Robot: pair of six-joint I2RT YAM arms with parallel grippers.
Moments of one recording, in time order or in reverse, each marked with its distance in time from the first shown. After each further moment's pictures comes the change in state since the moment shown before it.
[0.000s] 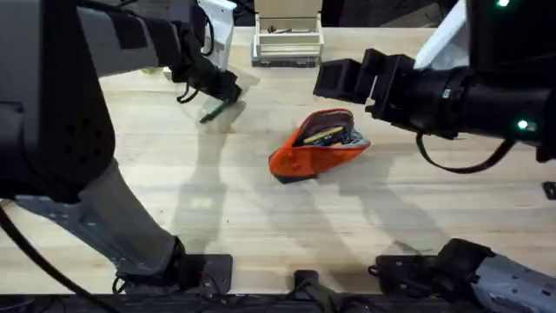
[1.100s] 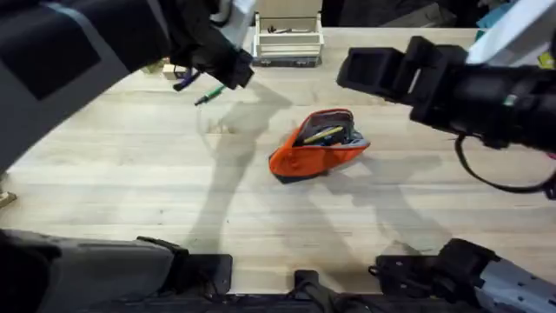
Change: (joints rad) left arm -0.217 -0.363 0.026 -0.236 -0.219 -0.031; right arm 0.000 -0.136 0.000 0.000 0.027 -0.041
